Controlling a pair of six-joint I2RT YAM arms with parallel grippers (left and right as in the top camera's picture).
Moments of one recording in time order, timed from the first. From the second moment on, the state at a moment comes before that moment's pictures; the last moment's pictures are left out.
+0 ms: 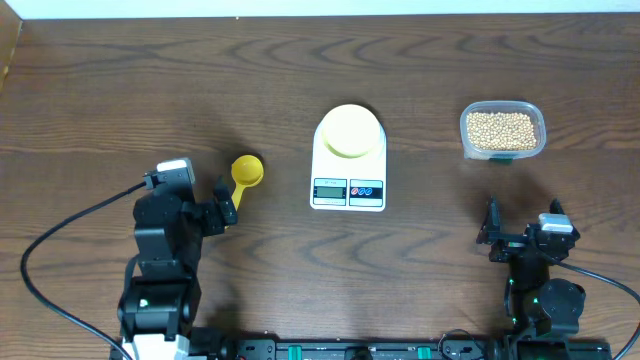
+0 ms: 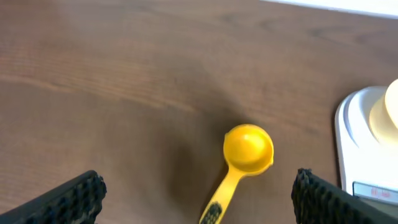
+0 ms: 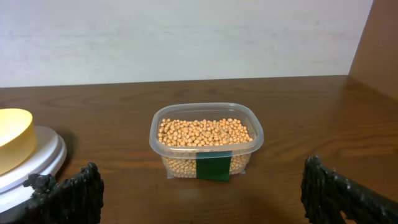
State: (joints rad) left arm 0.01 0.71 0.57 -0.44 -0.08 -0.12; right arm -0.03 0.01 0.01 -0.07 0.05 0.02
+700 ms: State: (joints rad) left arm 0.01 1.01 0.83 -0.66 -0.08 -0.09; right arm -0.03 0.01 0.01 -0.07 0.05 0.02
